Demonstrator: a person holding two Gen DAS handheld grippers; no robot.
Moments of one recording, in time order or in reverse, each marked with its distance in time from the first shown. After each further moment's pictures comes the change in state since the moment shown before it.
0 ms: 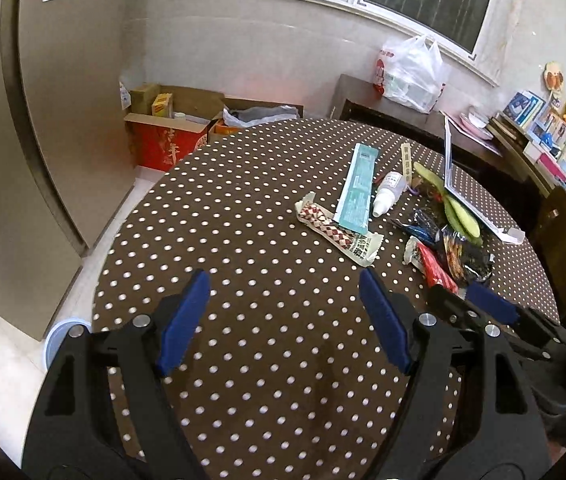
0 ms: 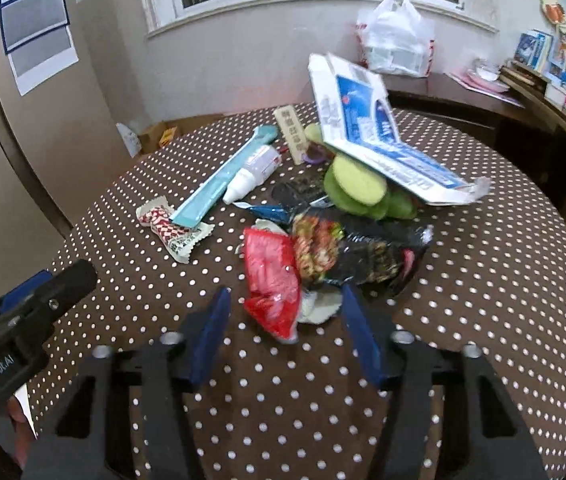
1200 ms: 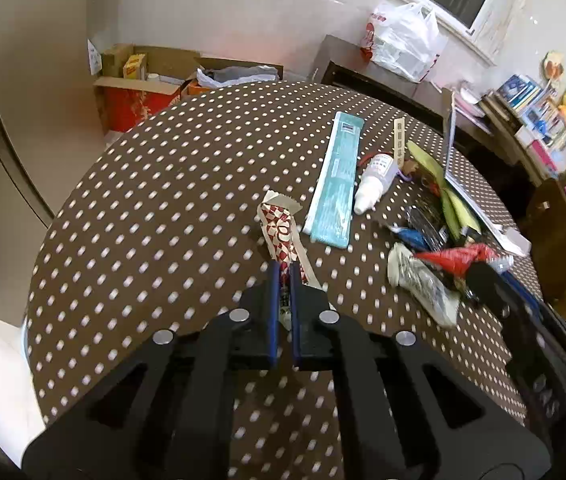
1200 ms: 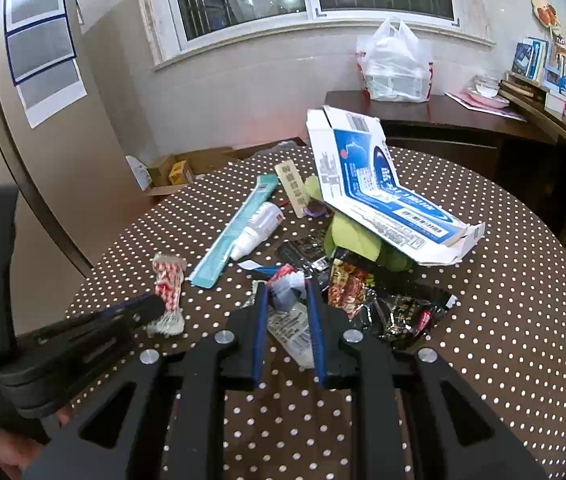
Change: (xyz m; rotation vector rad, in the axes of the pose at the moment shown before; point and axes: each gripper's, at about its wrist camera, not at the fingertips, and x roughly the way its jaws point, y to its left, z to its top) left arm 0.045 -0.007 0.022 -0.034 0.160 -0.102; right arm -0.025 -0.007 0.021 0.030 -0.129 0.041
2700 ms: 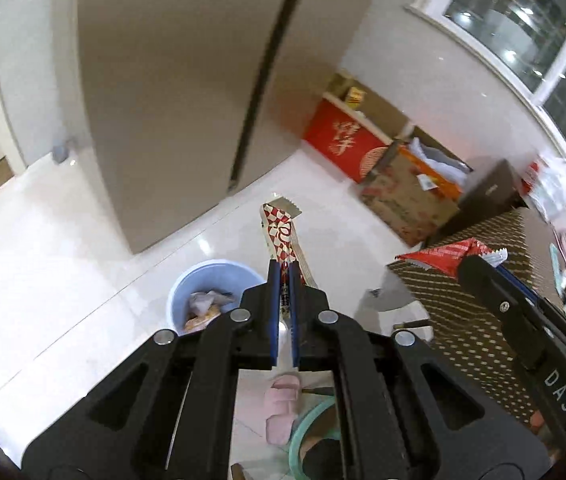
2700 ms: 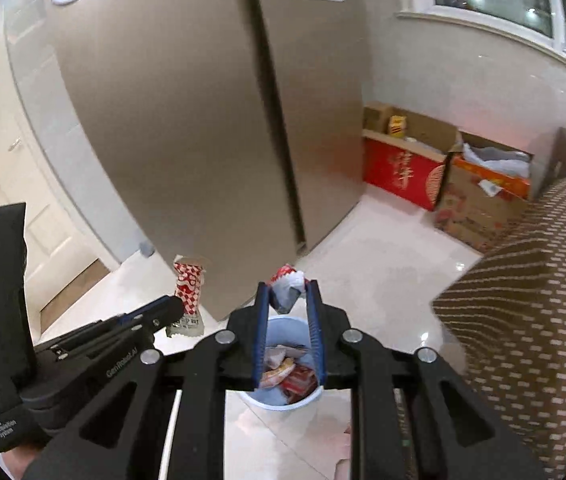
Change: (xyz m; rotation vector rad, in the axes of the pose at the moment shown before) left arm -0.182 0.392 -0.140 -0.489 -0.192 0.331; right arm 0.015 0.421 -0.121 -0.426 0.158 0.454
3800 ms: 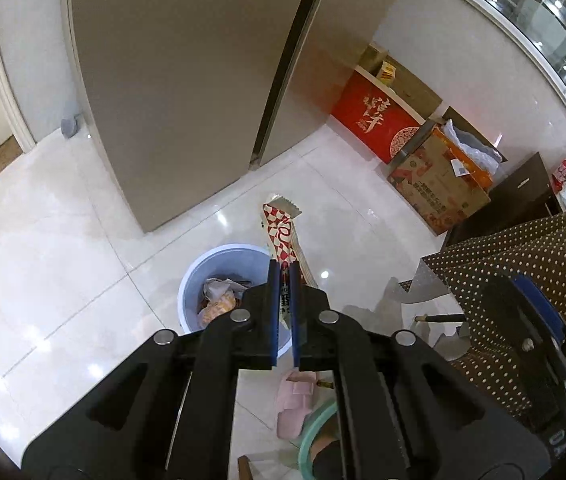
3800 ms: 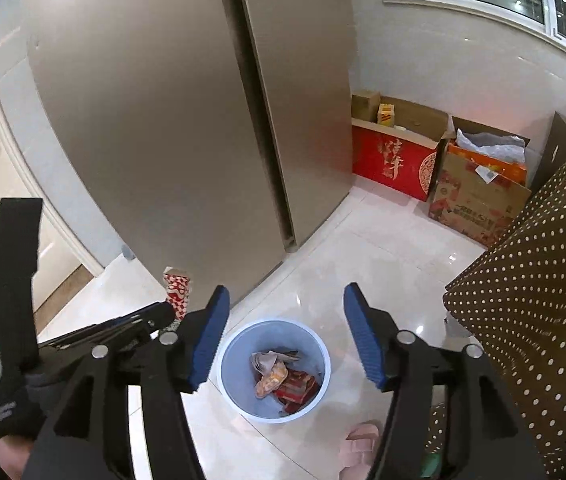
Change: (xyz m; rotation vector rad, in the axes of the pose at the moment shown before) left arm 0.069 0.009 0.009 -0.034 0.104 0.063; right arm 0.050 -0.012 -0.017 0.045 -0.003 -0.060
